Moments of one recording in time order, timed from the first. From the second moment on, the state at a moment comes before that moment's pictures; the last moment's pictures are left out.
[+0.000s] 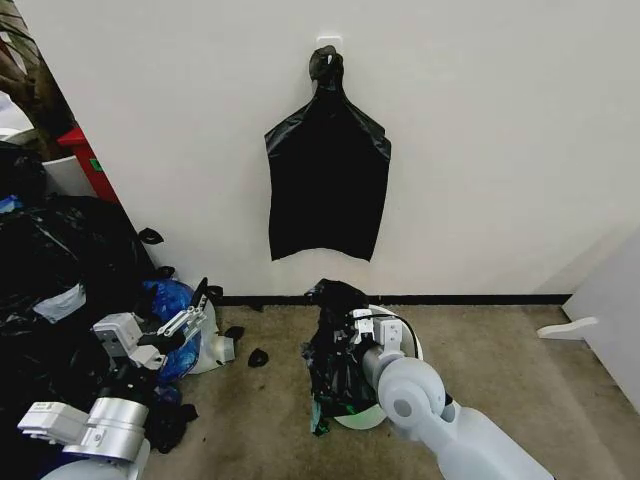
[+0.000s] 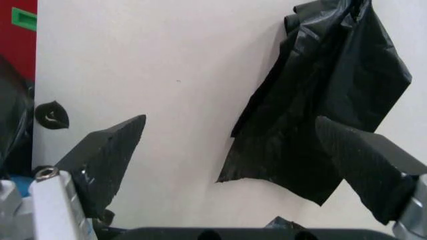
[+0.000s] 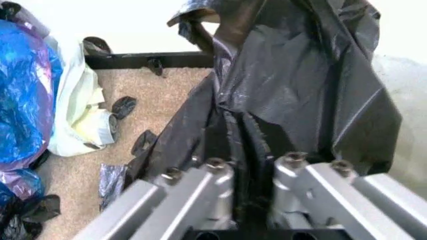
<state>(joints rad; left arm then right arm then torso) 1.79 -1.24 -0.74 -2.46 -0.69 0.02 -0.04 -0.99 1.11 -0.14 2.03 1.01 -0.58 0.73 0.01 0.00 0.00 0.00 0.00</state>
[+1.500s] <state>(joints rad) 1.16 -0.94 -0.14 -2.09 -0.84 0.32 -0.19 -1.16 1.05 0.04 2.19 1.07 -0.51 0.66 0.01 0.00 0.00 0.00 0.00</state>
